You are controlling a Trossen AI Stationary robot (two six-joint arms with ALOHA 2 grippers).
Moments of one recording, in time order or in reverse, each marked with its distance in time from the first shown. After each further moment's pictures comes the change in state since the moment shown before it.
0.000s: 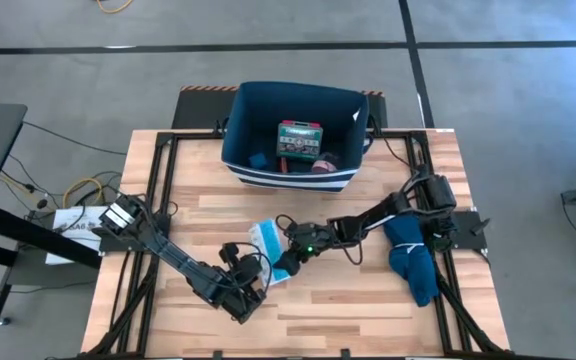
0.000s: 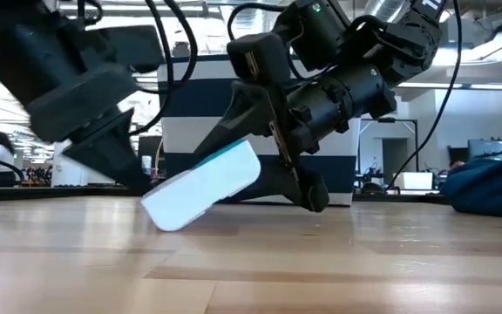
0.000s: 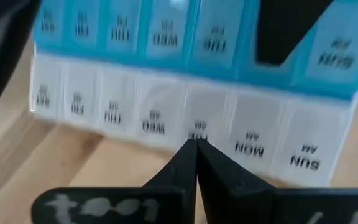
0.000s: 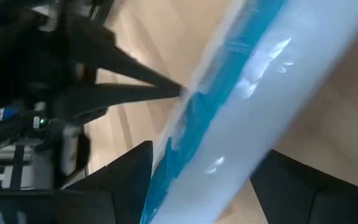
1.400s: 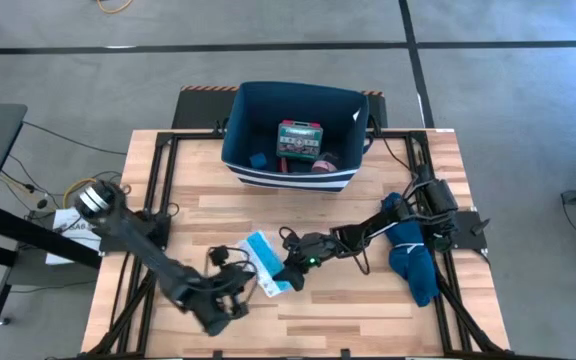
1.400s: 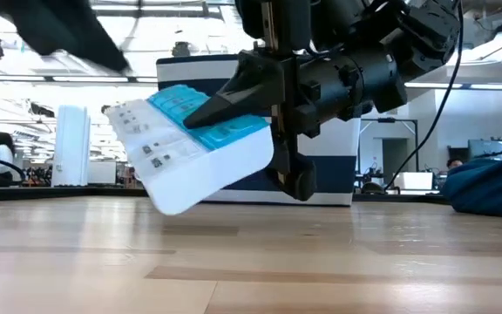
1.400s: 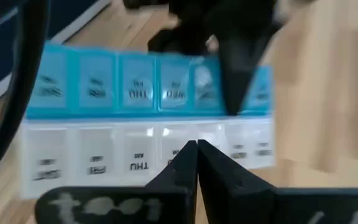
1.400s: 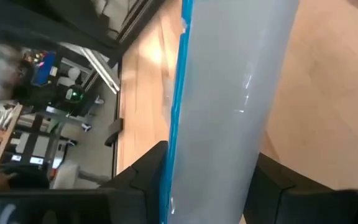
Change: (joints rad) left arm -0.135 -0.228 0.000 -0.006 -0.123 0.161; right arm 0.065 0.004 -0.002 0.142 0.005 -0.118
